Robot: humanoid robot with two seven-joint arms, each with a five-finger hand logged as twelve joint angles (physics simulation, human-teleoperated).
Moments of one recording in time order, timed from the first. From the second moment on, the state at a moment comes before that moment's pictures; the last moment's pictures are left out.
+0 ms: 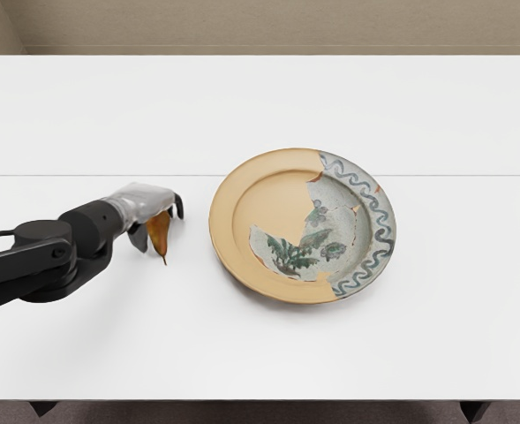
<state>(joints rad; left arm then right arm) -0.96 0.59 -0.17 -1.57 1.51 -0.10 0.61 -0.07 0.00 -0.10 0.15 0.07 0.12 -0.23</state>
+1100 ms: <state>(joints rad) -1.10 0.62 -0.28 -1.56 1.27 -0.29 0.61 -0.07 0.00 -0.10 0.15 0.07 0.12 -0.23</state>
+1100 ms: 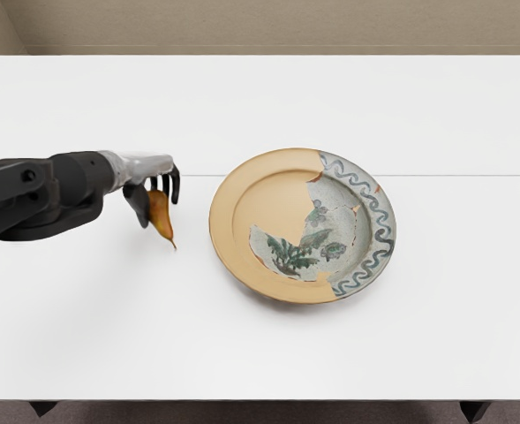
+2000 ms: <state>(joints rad) -1.21 0.40 -0.40 -1.47 1.09 -0.39 0.61 -0.07 0.00 -0.10 0.15 0.07 0.12 -0.23</state>
